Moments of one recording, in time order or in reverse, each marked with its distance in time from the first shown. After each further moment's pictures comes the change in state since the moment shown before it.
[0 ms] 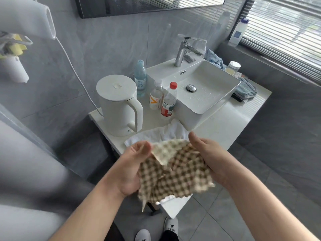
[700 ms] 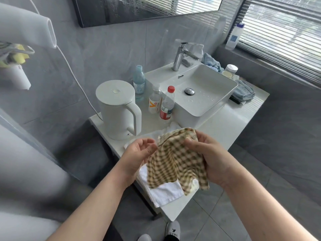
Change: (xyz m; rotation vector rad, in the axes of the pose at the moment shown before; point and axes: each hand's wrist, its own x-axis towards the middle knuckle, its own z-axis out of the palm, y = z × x) left_hand 0.037 -0.010 -0.024 0.362 0.352 0.037; right_hand -0.019 -0.013 0.001 0.406 -0.315 -0.176
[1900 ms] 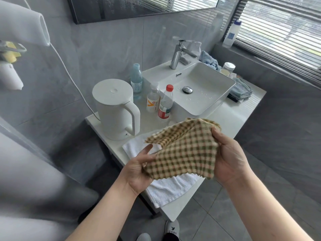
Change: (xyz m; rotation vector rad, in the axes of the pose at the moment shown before) left_hand -0.004 -0.019 0.011 -0.751 -0.086 -0.329; right_hand 0.003 -0.006 -0.013 0.460 0.381 0.010
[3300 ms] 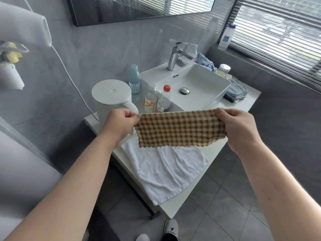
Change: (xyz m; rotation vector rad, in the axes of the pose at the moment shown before) left_hand 0.009 0.097 0.044 1.210 0.398 0.640; right_hand 0.023 -0.056 -0.004 -0.728 0.366 -0.552
